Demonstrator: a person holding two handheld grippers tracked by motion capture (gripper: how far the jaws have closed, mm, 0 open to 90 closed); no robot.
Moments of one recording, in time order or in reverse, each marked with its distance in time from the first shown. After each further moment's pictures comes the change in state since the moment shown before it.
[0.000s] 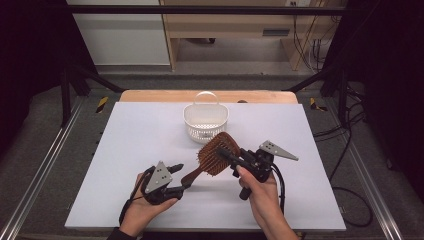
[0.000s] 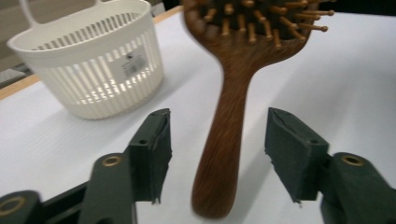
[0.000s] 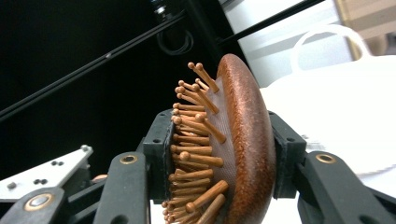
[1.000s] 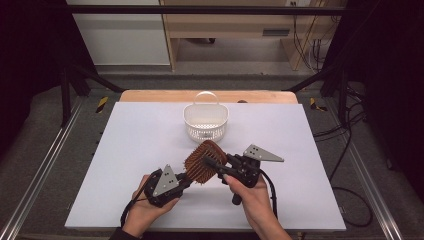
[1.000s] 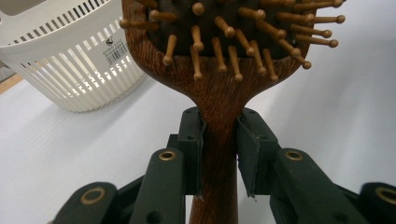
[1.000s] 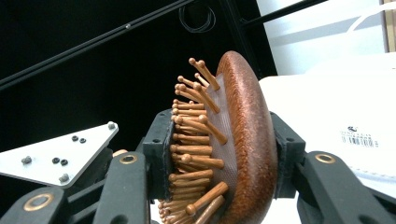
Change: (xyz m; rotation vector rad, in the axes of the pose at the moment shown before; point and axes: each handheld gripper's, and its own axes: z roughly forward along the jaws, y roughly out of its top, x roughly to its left) left arm -0.014 0.002 0.007 0.105 -0.036 0.108; right arm 0.022 -0.015 0.017 0.088 0.087 -0.092
